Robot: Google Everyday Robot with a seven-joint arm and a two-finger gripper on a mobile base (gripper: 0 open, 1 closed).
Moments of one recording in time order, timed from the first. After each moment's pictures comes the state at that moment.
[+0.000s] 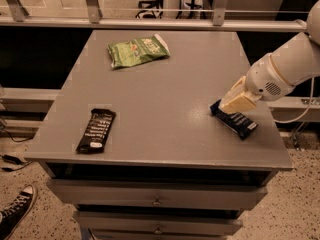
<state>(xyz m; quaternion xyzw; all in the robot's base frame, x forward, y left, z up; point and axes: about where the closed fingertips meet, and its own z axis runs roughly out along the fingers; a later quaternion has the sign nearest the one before) 0.519 -0.187 0.853 -0.54 0.79 0.15 0.25</state>
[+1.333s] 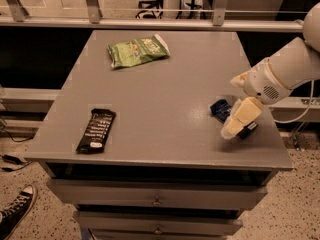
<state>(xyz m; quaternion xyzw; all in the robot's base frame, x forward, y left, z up) 0.519 -0.188 0.843 -0.54 0.80 0.16 0.24</state>
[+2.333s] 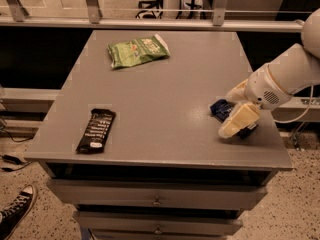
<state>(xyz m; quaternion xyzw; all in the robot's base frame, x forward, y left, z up) 0.513 -0.192 0.831 -0.53 0.80 0.16 0.23</state>
